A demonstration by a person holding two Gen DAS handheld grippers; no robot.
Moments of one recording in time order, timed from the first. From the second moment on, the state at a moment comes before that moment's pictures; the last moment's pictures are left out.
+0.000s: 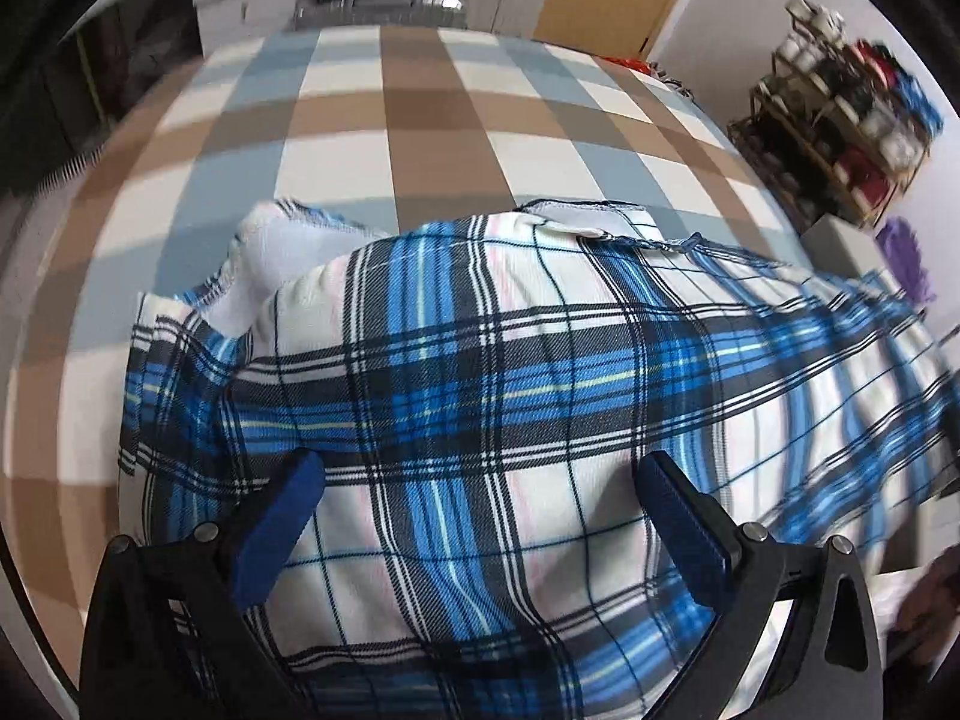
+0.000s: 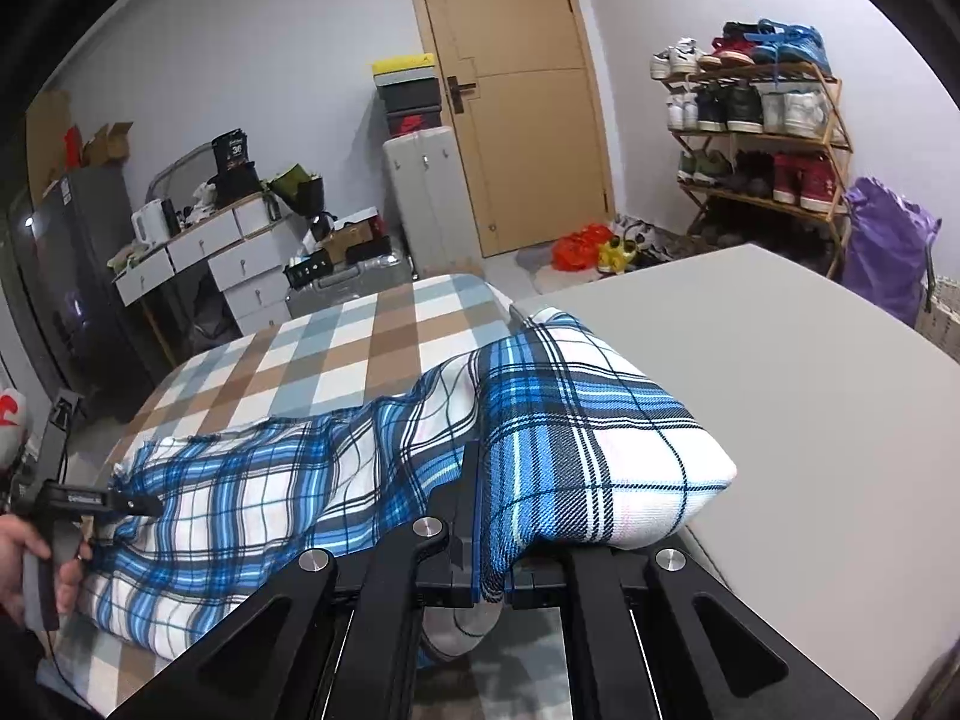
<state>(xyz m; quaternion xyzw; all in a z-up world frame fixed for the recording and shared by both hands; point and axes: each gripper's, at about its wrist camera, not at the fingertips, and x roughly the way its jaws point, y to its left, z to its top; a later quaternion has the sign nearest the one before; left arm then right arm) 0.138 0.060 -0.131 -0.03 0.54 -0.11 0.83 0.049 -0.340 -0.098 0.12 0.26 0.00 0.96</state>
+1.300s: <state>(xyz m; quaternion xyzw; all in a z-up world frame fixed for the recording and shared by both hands) 0.109 0.015 -0.104 -0.11 0.56 -0.30 0.76 0.046 -0.204 0.008 -0.06 0.20 0.15 0.97</state>
